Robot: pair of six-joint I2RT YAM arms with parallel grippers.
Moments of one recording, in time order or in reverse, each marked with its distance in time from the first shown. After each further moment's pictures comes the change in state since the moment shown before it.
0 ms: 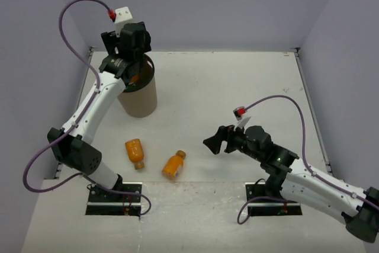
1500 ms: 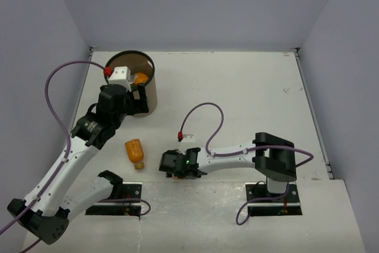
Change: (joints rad) left arm -0.085 -0.646 -0.679 -0.151 0.425 -0.051; right arm 0.561 1.146 0.702 -0.517 0.371 0.758
